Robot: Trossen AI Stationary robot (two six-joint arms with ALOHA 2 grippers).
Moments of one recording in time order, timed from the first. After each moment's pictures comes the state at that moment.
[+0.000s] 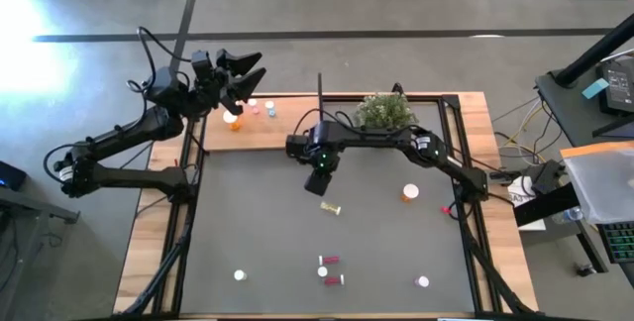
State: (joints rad) left arm 0.46 0.94 1.01 0.35 0.07 -0.36; right arm -0.12 2.37 2.21 -1.38 -0.10 0.28
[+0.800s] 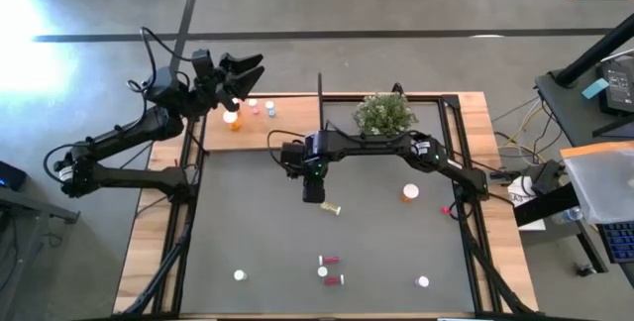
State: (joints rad) left arm 0.46 0.94 1.01 0.35 0.07 -0.53; right arm -0.07 2.37 2.22 -1.21 -0.07 -0.05
